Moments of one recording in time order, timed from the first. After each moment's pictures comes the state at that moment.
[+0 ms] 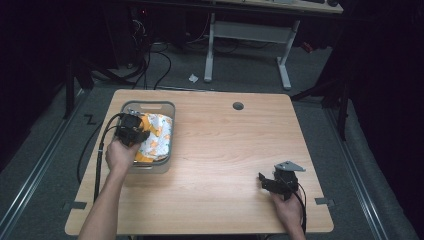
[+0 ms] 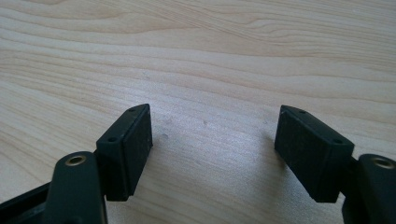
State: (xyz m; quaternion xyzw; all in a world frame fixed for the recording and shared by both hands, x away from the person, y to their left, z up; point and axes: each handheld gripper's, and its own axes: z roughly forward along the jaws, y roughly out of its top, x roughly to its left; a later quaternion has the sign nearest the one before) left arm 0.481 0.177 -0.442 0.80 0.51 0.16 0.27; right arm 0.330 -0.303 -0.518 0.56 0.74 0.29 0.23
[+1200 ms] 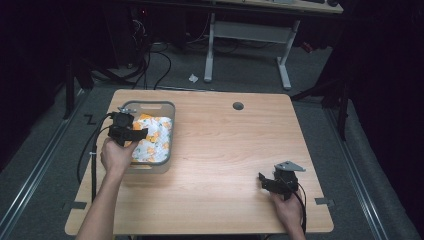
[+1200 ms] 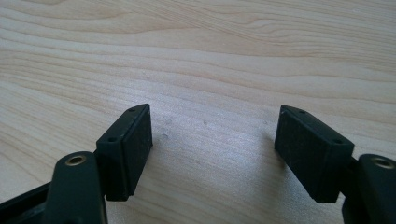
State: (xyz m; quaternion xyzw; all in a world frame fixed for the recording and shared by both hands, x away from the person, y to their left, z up) left arm 0.465 0.185 -0.418 0.76 0.54 0.19 0.30; right arm 0.330 -0.302 -0.518 0.56 0.74 0.29 0.23
